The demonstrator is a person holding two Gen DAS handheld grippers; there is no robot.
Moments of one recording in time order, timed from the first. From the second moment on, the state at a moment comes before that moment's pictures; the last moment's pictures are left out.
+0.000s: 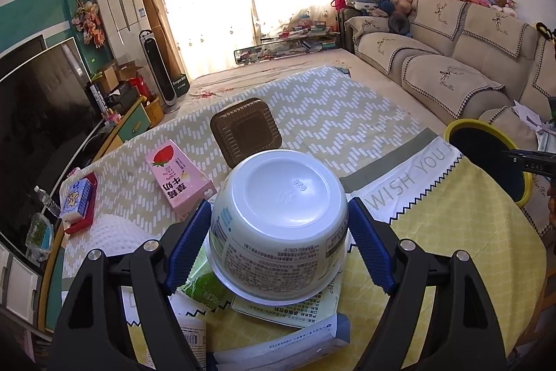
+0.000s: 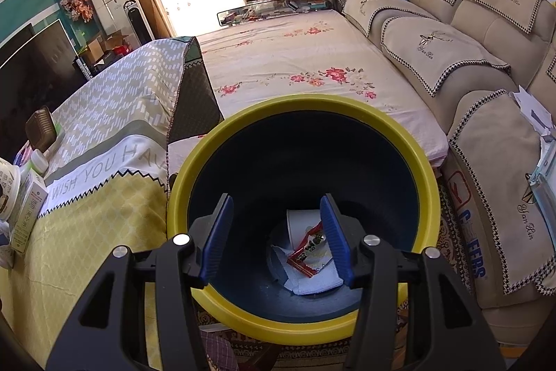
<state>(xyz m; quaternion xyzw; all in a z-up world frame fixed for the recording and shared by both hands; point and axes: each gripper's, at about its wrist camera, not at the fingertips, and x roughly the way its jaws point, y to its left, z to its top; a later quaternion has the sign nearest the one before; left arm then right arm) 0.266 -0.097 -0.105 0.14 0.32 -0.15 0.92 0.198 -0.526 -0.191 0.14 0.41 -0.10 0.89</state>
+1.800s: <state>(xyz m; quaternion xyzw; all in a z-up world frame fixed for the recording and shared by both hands) 0.216 -0.274 -0.062 0.08 0.29 -0.35 0.89 0.128 -0.592 -0.146 0.20 0.32 -0.13 0.92</state>
